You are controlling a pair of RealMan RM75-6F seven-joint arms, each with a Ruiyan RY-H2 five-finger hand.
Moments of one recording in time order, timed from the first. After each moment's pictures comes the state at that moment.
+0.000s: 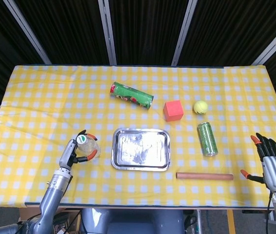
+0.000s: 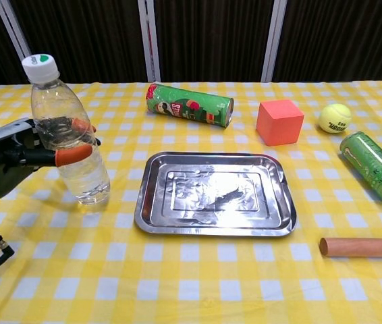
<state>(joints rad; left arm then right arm) -0.38 -1.65 -0.24 -1.65 1.18 1.09 -0.55 0.11 -1.16 0.08 -1.49 -1.49 1.44 0.19</state>
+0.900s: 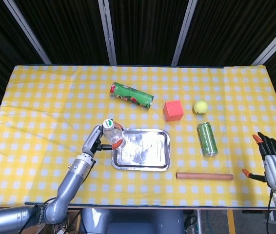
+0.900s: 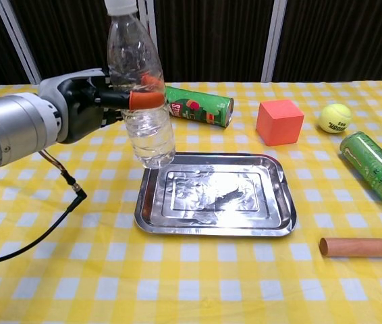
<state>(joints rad) -0.62 -1.66 -0.44 -1.85 0.81 1.01 -0.24 0.12 -1.15 0.09 -1.47 -1.46 1.41 0.21</state>
